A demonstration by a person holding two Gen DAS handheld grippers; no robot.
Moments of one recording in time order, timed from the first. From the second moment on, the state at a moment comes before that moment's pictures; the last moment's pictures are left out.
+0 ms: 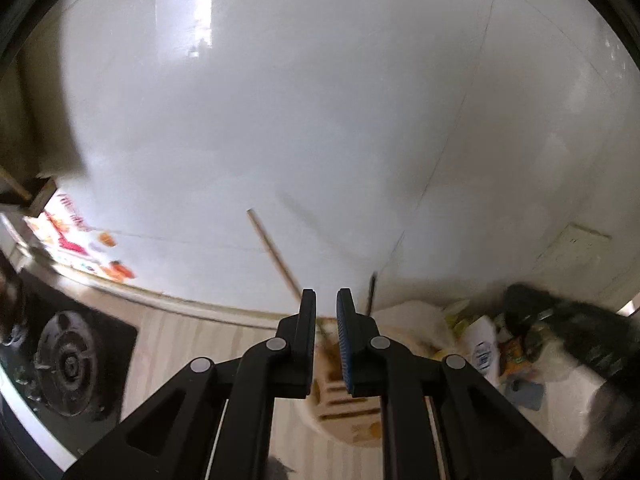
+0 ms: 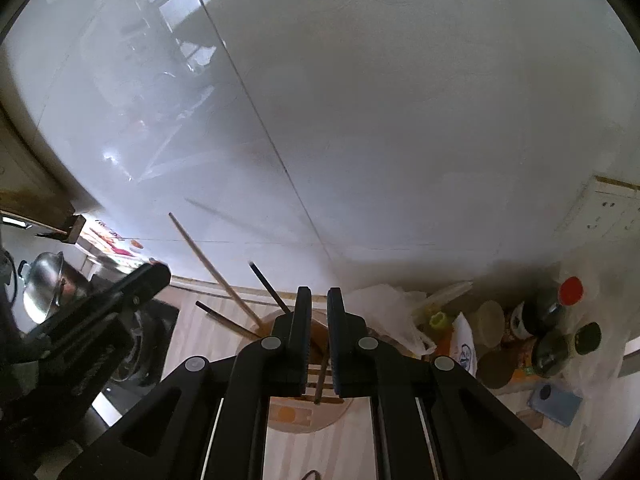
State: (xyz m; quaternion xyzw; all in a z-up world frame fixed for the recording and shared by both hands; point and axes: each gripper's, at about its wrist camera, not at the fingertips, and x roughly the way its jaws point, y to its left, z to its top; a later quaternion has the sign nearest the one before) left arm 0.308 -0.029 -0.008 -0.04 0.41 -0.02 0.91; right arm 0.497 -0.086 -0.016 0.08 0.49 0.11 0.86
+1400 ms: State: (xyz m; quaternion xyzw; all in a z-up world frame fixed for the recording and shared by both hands) left arm 0.171 -0.260 -0.311 0.07 0.66 -0.06 0.74; right arm 0.229 -0.311 -0.343 0.09 0.69 -0.12 0.70
